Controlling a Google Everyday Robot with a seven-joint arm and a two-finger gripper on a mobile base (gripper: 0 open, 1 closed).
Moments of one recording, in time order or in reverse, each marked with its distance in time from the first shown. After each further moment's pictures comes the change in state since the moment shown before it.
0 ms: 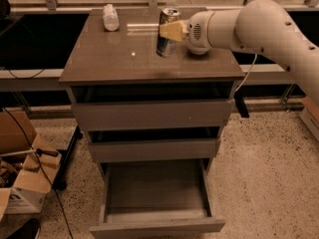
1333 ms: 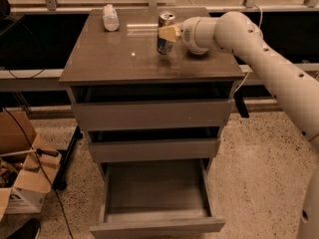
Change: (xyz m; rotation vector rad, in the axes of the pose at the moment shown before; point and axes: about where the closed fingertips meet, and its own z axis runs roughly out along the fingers) arm 0.012 -0.064 0.090 0.041 -0.025 -0.059
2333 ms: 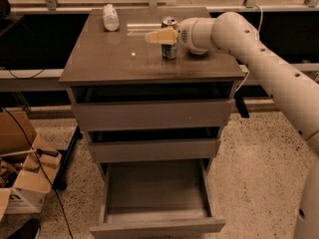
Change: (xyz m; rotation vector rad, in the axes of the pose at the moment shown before) arm 0.002 0.005 0.006 -0.010 0.004 0.001
